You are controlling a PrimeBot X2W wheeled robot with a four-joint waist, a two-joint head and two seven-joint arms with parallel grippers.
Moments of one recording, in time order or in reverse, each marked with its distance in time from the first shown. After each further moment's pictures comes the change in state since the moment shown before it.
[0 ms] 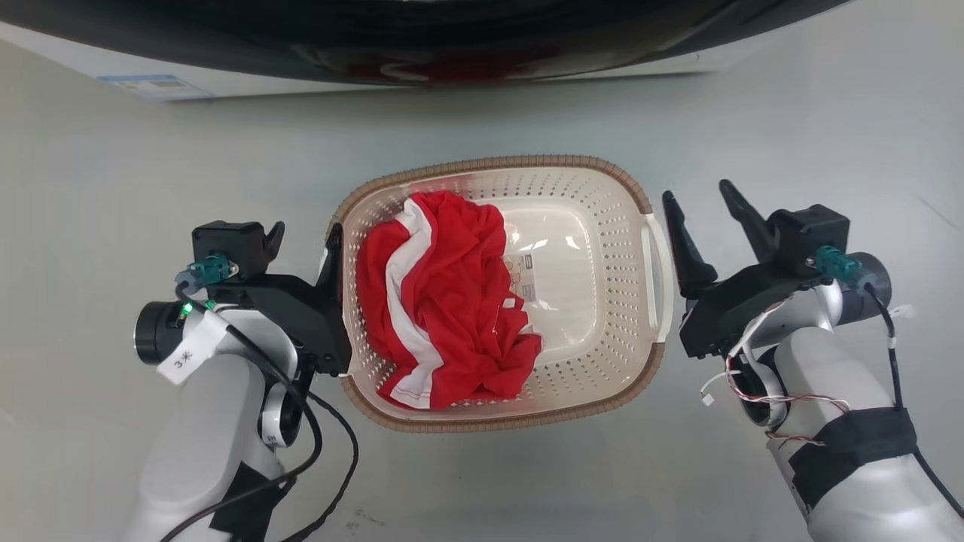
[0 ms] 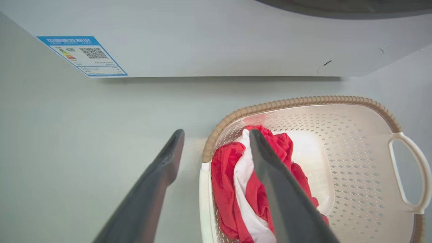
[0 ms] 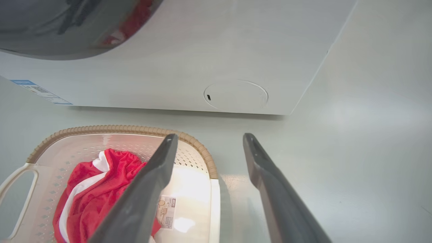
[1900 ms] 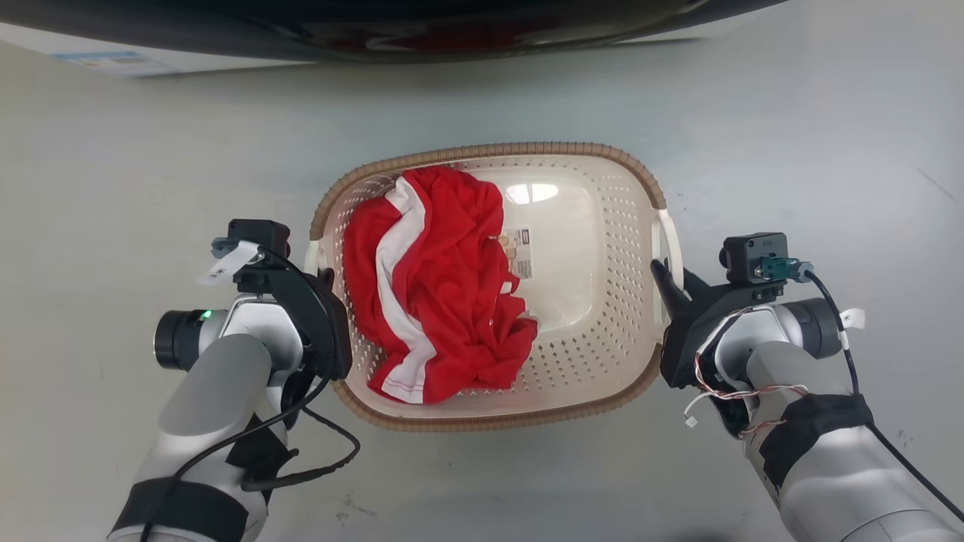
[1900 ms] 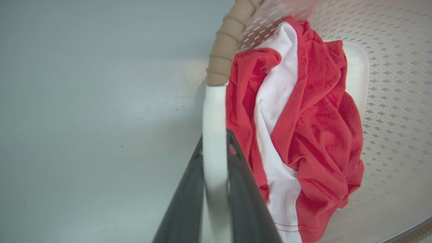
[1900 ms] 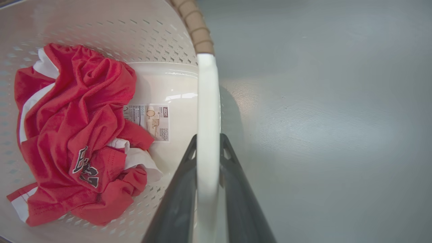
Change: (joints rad) left arm -0.244 -0.047 -0.049 0.567 -0.035 -0.122 0.023; right arm -0.172 0.080 0.067 0.519 0.072 0.109 0.030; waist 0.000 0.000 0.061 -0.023
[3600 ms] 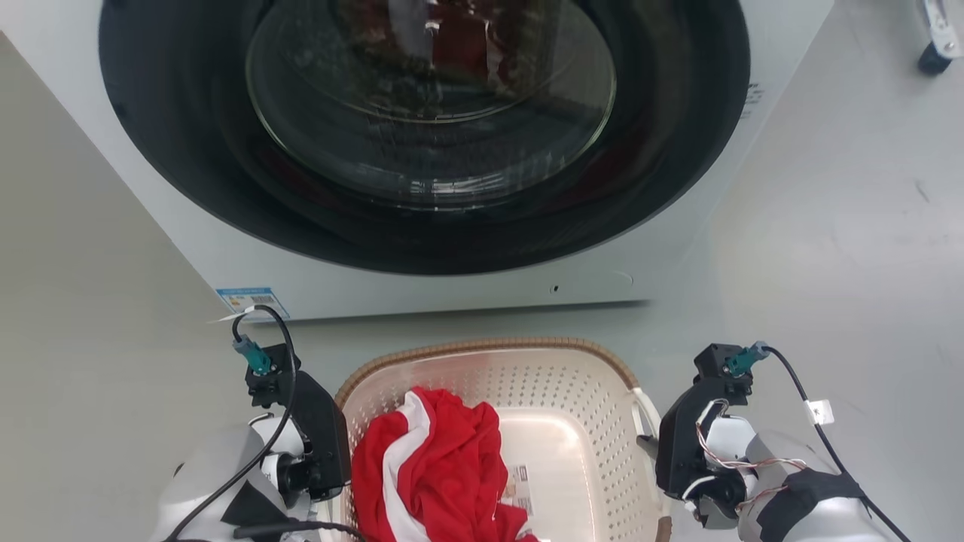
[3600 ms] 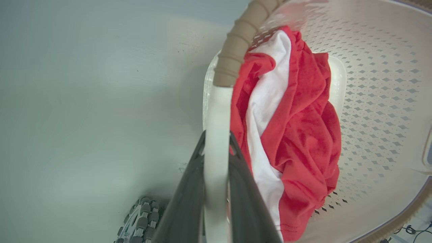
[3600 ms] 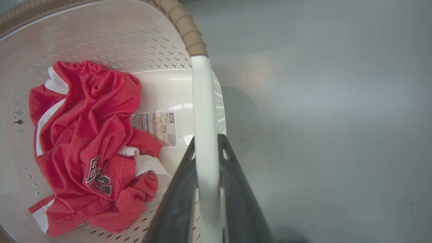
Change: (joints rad) left arm 0.081 -0.019 0.004 0.189 -0.198 -0.026 0.445; right arm 0.103 0.024 0.090 0.136 0.288 0.019 0.458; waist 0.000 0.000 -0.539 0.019
